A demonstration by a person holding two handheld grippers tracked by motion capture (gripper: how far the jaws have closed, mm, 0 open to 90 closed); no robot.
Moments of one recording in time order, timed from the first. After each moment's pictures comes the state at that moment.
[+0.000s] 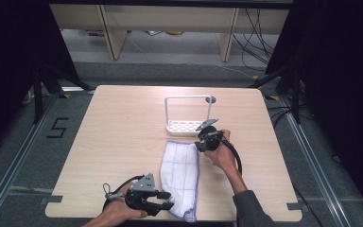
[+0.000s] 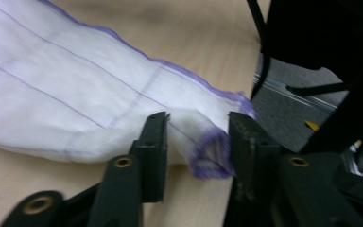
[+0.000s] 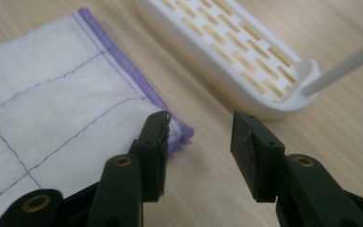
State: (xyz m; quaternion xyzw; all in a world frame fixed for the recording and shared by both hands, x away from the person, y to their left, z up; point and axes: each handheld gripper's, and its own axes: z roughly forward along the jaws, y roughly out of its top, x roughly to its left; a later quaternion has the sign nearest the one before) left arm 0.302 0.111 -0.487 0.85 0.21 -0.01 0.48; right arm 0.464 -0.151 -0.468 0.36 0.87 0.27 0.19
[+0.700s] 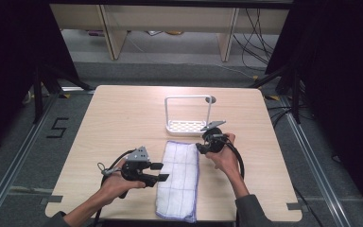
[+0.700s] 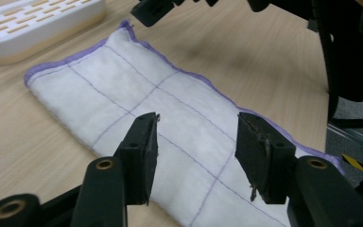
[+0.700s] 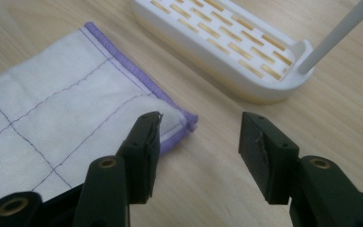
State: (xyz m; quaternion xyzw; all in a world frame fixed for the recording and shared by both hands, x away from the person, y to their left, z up) left arm 0.366 0.125 -0.470 0.83 0.27 0.02 0.48; right arm 0.453 -0.159 -0.467 0.40 0.85 0.28 0.16
